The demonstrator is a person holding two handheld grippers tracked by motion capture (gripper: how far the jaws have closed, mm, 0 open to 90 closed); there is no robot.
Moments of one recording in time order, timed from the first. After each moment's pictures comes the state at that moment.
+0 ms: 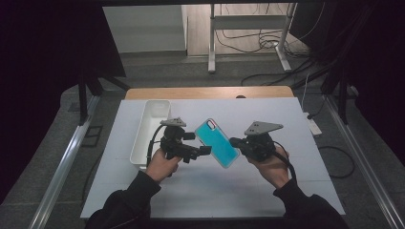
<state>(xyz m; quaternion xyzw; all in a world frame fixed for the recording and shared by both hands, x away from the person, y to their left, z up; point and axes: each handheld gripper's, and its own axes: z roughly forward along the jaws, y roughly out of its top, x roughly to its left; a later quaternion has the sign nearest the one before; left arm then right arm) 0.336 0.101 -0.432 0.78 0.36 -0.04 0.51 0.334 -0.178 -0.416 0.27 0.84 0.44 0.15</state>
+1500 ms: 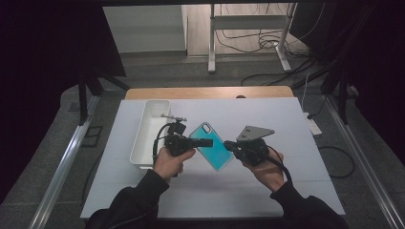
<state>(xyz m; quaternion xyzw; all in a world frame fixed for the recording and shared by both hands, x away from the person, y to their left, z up) 0.353 0.100 -0.444 0.72 0.41 -0.18 0.53 0.323 -0.161 -0.421 0.23 0.85 0.43 0.18</state>
